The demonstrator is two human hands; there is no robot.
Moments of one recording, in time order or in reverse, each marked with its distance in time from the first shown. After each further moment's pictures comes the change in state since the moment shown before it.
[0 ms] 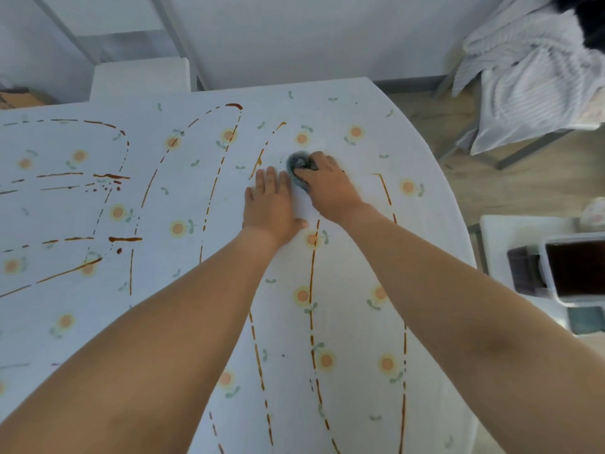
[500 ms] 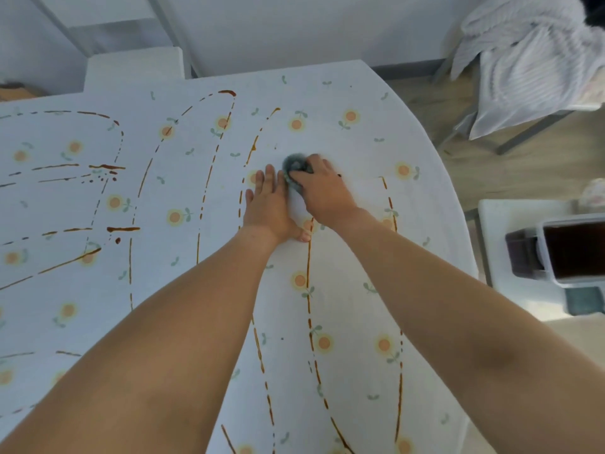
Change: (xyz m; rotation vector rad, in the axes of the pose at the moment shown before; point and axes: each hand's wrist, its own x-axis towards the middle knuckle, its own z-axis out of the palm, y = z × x) left_hand -0.020 0.003 0.014 -0.124 -0.097 -0.019; right_hand -0.033 -0.016 0.009 0.051 0.019 0.054
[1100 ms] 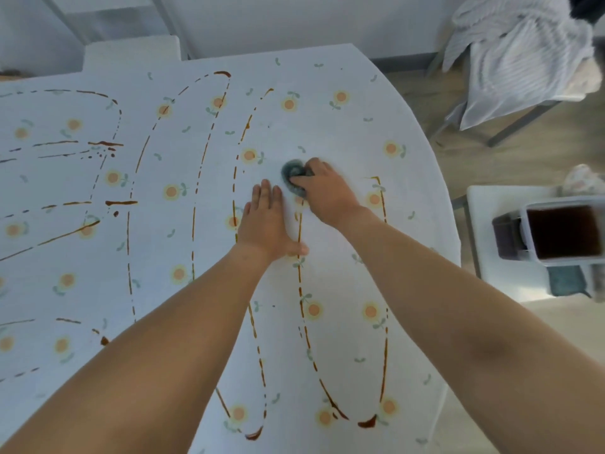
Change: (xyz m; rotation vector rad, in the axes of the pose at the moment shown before) left_hand -0.070 0.002 0.039 0.101 0.001 0.021; right_hand -0.054 0.006 -0.010 -0.062 -0.103 -0.085
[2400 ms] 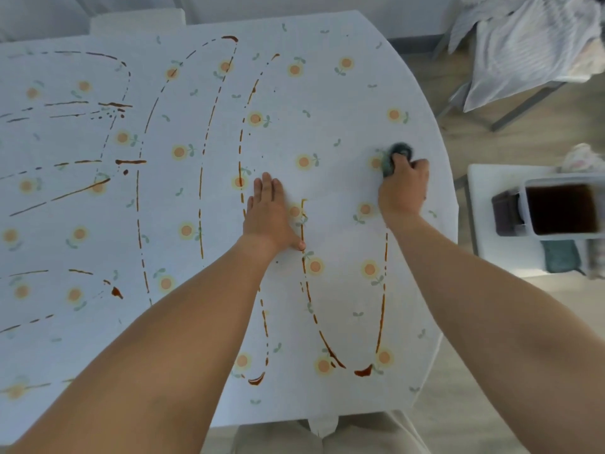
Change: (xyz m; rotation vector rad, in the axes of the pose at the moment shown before) left_hand -0.061 0.000 0.035 -0.064 -0.029 -0.057; right_hand -0.111 0.047 0.002 0.135 0.392 0.748
